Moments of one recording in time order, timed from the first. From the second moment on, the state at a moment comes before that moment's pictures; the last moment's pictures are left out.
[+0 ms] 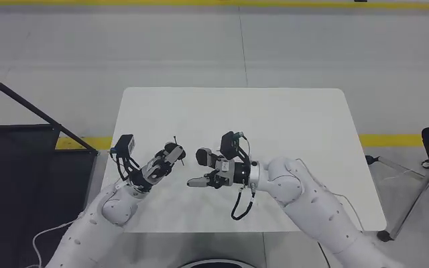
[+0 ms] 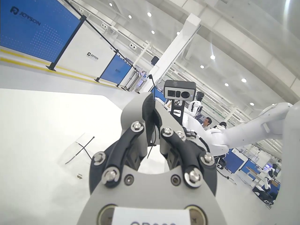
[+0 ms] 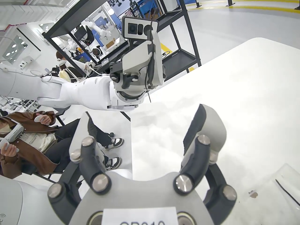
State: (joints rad) left arm 1.28 -0.98 -1.13 -1.52 0.33 -0.99 0.21; right arm -0.82 -1.17 0.74 -1.49 -0.35 -0.69 0.43
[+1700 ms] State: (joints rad) left arm 1.28 -1.06 -1.19 -1.48 0.35 -1.01 0.16; right arm -0.76 -1.26 0.72 -1.35 -0.22 -0.72 0.54
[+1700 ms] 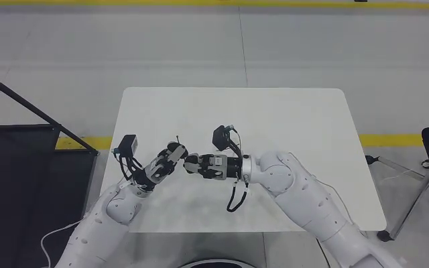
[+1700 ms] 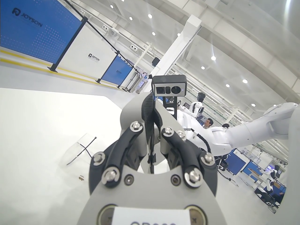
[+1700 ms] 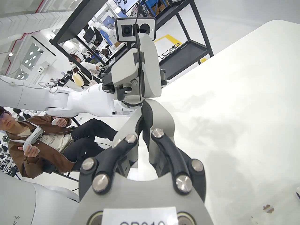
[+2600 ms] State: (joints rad) left arm 1.24 -1.04 -1.17 -1.44 0.02 -1.01 -0.18; right arm -0.81 -1.24 0.77 -1.41 -0.28 -0.75 0.61
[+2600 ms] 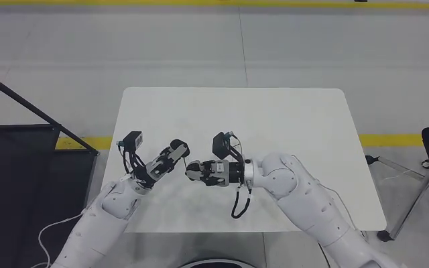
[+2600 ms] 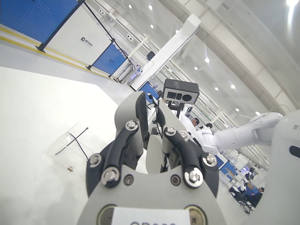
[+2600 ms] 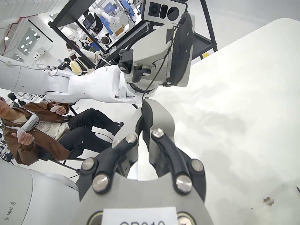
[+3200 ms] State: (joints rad) left arm 1.24 -1.04 -1.19 -1.44 -0.09 -1.01 -0.32; right arm -0.82 -1.25 0.78 -1.41 -0.29 -0.73 0.60
